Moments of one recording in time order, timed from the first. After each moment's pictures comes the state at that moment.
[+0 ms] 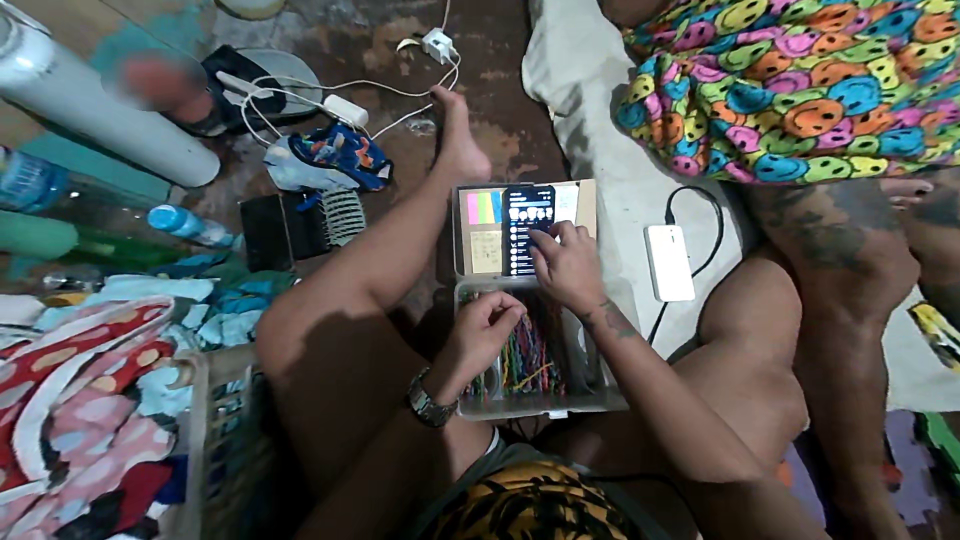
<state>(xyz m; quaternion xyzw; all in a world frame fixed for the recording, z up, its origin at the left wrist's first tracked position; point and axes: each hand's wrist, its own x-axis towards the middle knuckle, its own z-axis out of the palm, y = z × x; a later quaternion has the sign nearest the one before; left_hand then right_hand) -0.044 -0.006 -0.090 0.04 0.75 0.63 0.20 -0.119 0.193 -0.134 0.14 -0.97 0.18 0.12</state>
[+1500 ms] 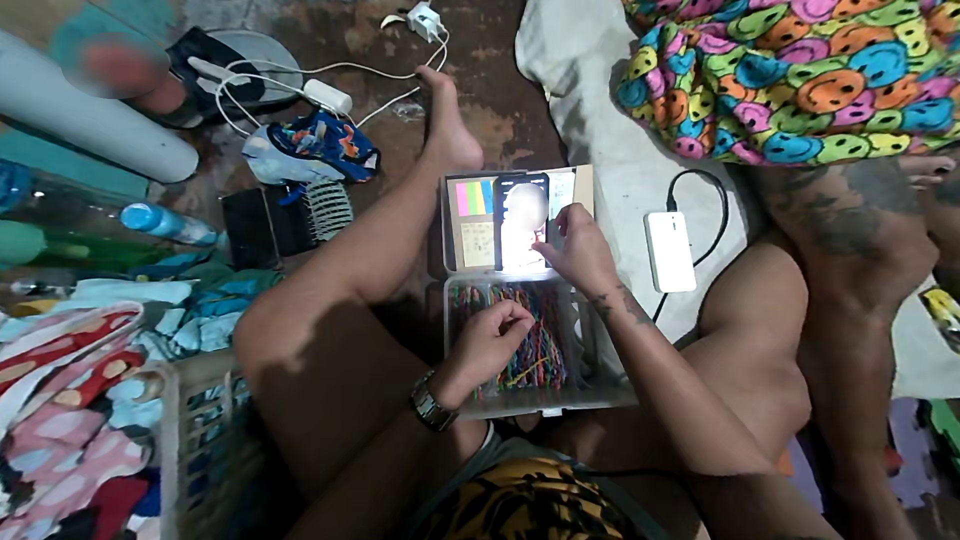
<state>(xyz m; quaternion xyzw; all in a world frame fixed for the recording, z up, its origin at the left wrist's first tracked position) -0.038 0.010 -0.102 0.06 0.75 0.60 0.27 -0.124 0.208 -0.107 -0.02 -0.95 0.31 -0.02</state>
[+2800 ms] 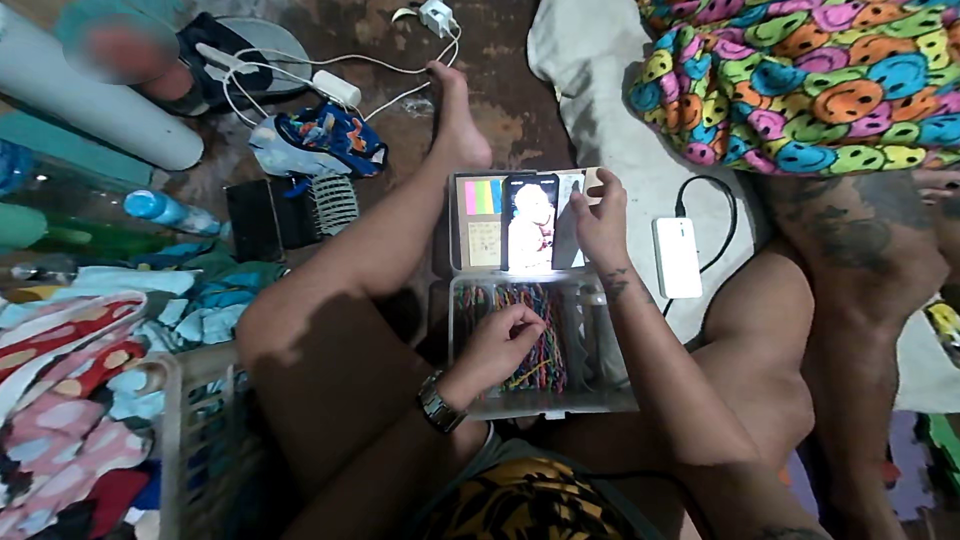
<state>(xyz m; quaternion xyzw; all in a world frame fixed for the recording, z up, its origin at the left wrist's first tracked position) -0.038 0.013 -0.098 0.07 0.75 0.59 0.30 -0.158 0.216 -0.115 -0.11 -0.87 0.47 0.08</state>
